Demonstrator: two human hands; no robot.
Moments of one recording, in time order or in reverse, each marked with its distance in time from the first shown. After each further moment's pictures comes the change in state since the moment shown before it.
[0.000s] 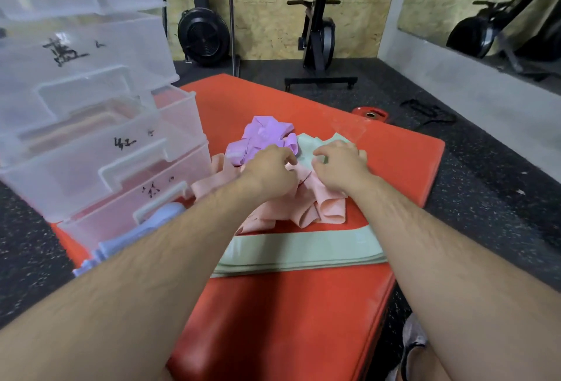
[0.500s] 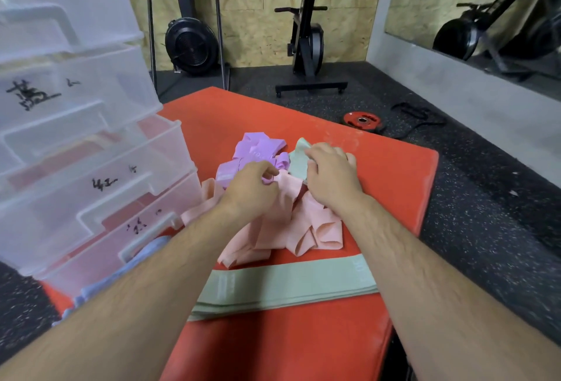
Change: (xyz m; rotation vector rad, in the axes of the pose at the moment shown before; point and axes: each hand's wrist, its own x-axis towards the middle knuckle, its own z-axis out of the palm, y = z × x) left_hand 0.021 -0.021 -0.002 -0.231 0.074 -0.057; right_hand 0.004 -0.015 -0.010 0.118 0.269 -0.099
